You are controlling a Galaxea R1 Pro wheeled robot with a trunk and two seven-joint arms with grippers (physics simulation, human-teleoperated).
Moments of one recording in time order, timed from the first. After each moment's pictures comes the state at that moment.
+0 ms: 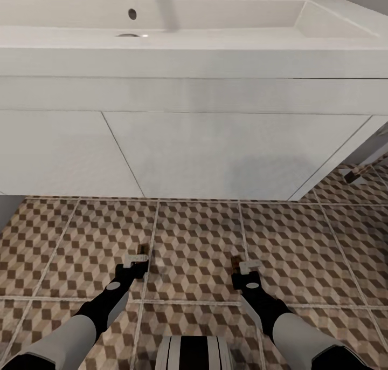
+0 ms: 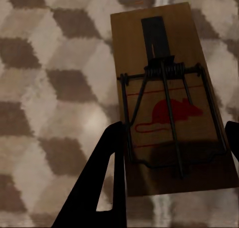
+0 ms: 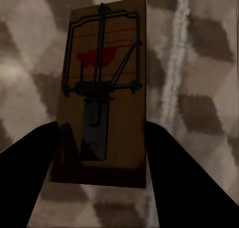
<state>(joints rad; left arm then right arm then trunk) -0.71 0.04 -0.26 -0.36 0.24 -0.14 0.10 -0.73 0.06 0.36 -0.30 -0.17 0.06 -0.27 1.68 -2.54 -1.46</state>
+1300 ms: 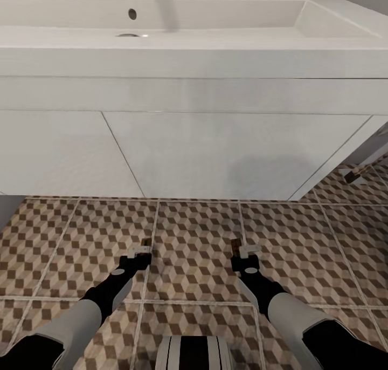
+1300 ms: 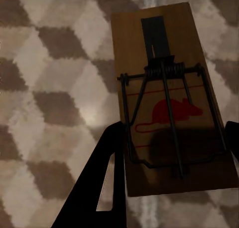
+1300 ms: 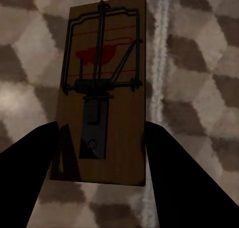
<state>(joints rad) -0.79 0.02 -0.26 -0.33 0.23 -0.05 0.10 -0.85 0.08 0.35 -0.21 -0.18 -0.03 -0.28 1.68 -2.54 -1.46</state>
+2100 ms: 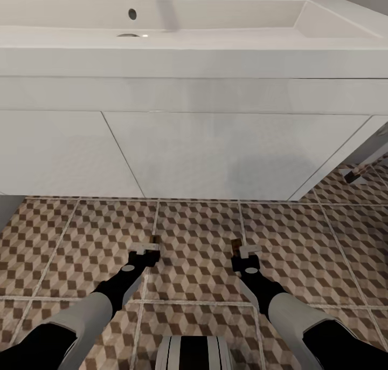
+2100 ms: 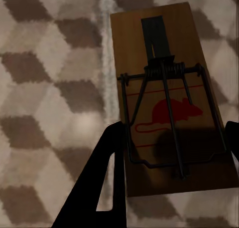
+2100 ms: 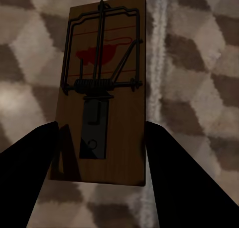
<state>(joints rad) -0.84 -0.04 -0.26 -0.26 0.15 -0.08 0.10 -0.85 0.08 0.35 -0.21 -0.18 -0.03 -0.29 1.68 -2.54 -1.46</state>
